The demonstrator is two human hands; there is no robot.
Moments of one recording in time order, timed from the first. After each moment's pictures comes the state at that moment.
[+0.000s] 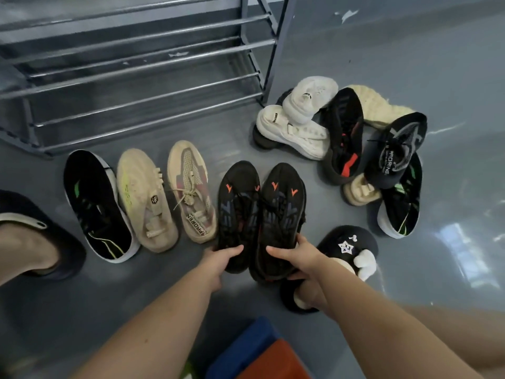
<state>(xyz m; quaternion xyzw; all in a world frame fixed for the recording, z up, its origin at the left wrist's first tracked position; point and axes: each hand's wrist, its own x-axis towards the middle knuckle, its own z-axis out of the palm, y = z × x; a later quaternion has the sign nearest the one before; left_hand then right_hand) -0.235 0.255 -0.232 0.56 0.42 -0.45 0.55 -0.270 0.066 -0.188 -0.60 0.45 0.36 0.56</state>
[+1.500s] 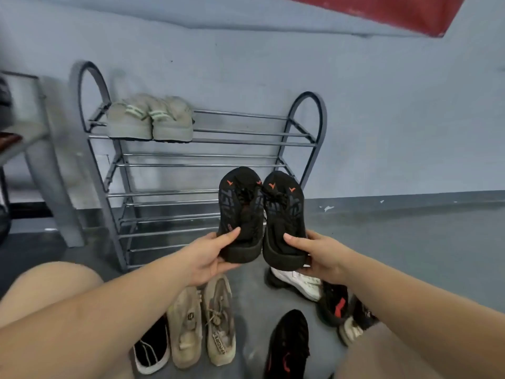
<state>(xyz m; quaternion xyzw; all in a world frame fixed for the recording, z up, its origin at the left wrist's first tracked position) -0.148 0.333 0.103 0.51 0.09 -0.30 0.80 -0.175 0.112 0.128 -0.66 0.20 0.20 0.69</state>
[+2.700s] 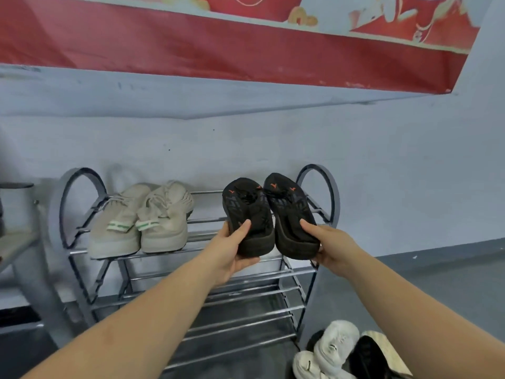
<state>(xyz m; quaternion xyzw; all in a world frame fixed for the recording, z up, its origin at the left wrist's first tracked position) 0.019 0.297 0.220 0.55 0.03 -0.19 0.81 0.006 0.090 0.230 -0.63 0.16 0.03 0.76</state>
